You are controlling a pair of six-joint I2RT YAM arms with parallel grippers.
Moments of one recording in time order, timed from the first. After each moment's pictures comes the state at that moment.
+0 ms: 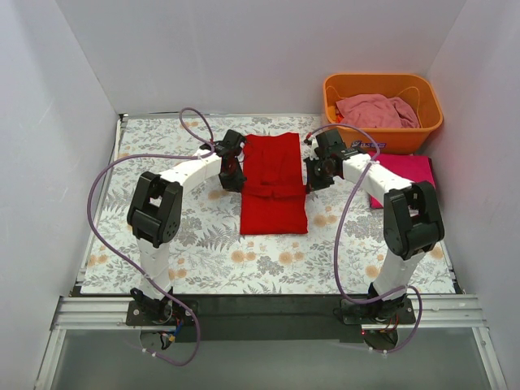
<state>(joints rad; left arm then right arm) -0.47 2.01 1.53 -0.70 -0.10 -0.77 0.38 1.78 1.30 -0.57 -0.20 0.15</state>
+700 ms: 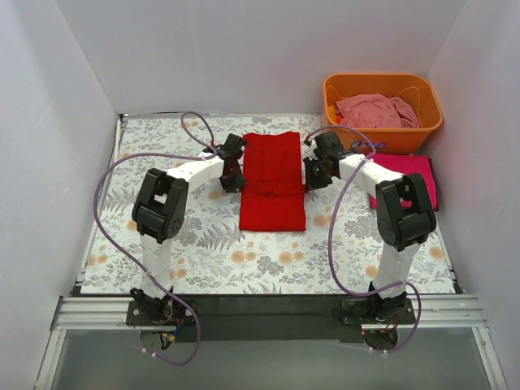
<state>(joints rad) -0.47 2.06 1.50 -0.59 -0.14 -0.75 0.36 1.87 1.30 -0.46 -0.19 0.15</state>
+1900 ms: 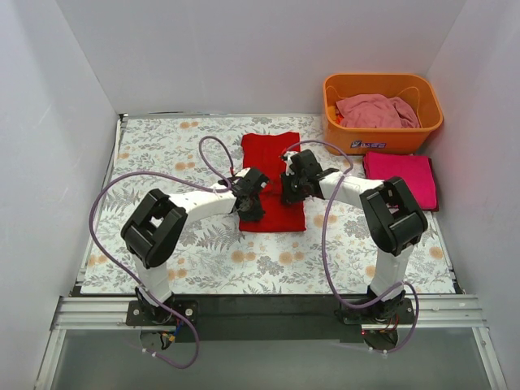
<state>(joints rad) -0.74 1.84 1.16 -0.46 -0.16 -0.91 0.55 1.86 1.13 -0.19 -0.20 0.24</state>
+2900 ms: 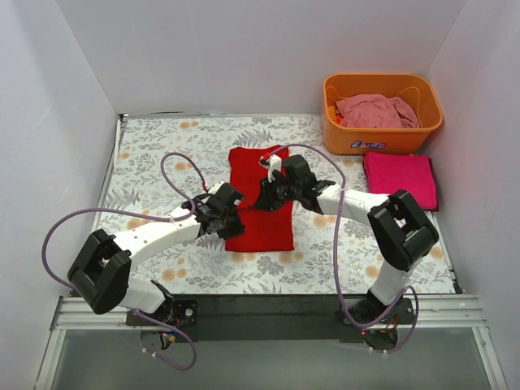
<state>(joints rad) -0.75 1.39 0.86 -0.53 -0.13 -1.03 0.68 1.73 1.03 0.08 -0.49 0.25</state>
